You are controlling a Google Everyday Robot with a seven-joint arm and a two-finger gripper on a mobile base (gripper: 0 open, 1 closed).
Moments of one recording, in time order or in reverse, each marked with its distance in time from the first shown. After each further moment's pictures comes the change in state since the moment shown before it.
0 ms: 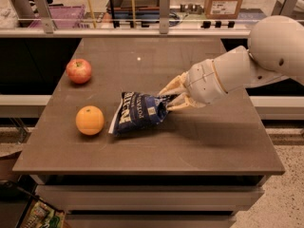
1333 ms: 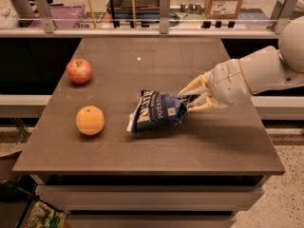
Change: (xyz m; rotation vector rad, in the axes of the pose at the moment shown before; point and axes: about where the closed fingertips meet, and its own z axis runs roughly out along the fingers) arm 0.022 0.011 -0.041 0.034 0.013 0.032
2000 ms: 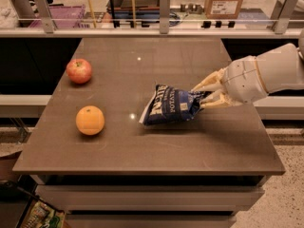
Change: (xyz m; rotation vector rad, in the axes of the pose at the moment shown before) arm 0.019 -0.003 -0.031 0.070 0.074 0.072
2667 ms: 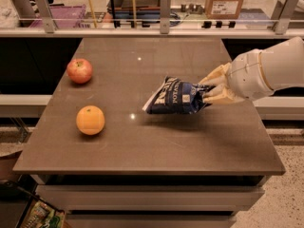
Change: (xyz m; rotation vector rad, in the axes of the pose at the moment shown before) arm 0.001 -0.010 -0.017 0.091 0.142 0.122
